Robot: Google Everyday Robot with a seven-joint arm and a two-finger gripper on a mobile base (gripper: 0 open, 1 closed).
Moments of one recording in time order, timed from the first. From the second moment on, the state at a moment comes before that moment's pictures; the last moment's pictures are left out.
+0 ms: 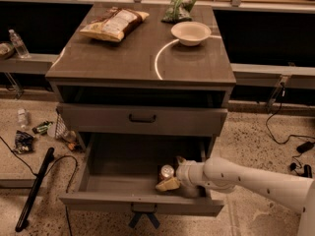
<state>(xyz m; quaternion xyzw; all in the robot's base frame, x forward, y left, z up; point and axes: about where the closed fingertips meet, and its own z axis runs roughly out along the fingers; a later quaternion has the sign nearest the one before) 0.569 -0.055 0.407 -0.42 0.80 0.21 0.36</state>
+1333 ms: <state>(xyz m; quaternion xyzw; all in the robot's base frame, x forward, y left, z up) 0.554 -0.096 0.495 -0.38 0.80 0.22 0.42</state>
